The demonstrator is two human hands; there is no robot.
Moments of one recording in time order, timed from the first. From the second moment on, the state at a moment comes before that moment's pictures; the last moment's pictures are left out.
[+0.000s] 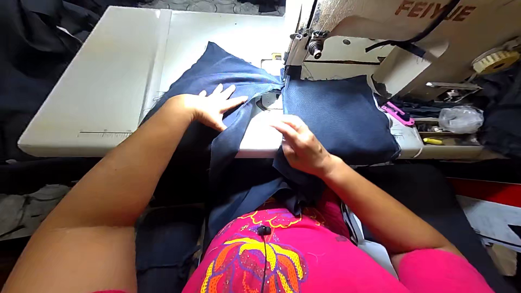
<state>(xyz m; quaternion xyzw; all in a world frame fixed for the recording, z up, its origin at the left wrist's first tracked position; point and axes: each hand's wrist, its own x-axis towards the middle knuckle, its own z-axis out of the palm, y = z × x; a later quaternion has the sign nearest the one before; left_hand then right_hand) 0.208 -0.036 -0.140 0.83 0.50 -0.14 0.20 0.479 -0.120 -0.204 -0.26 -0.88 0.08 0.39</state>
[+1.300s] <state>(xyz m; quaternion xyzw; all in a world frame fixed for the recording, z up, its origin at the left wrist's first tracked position) 0.378 -0.106 -0.177 0.80 0.56 0.21 0.08 0.672 -0.110 -0.172 -0.68 -0.67 -0.06 0.29</state>
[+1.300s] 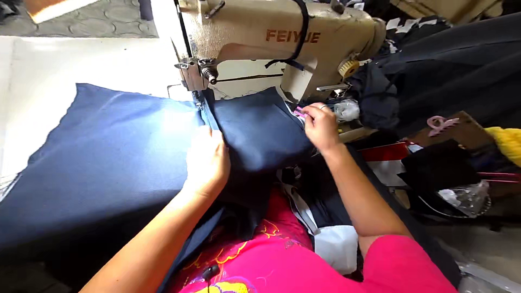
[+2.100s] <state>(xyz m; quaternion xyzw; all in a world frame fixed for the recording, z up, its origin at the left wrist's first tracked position) 0.389 -0.192 -0.197 0.85 0.51 0.01 -0.17 0.609 -0.159 -0.082 -0.72 -0.68 -0.08 0.09</state>
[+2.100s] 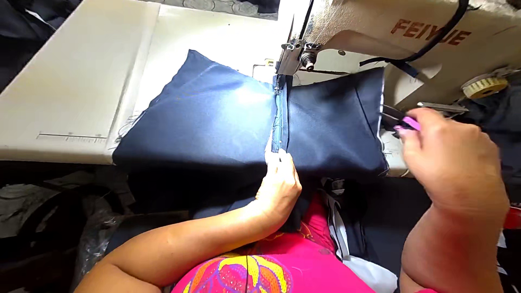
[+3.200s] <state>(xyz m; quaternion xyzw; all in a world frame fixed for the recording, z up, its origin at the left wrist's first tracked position) 0.339 -0.154 -0.216 0.78 0.52 0.35 0.02 0.556 -0.123 -0.189 -0.44 -0.87 -0.07 0.20</state>
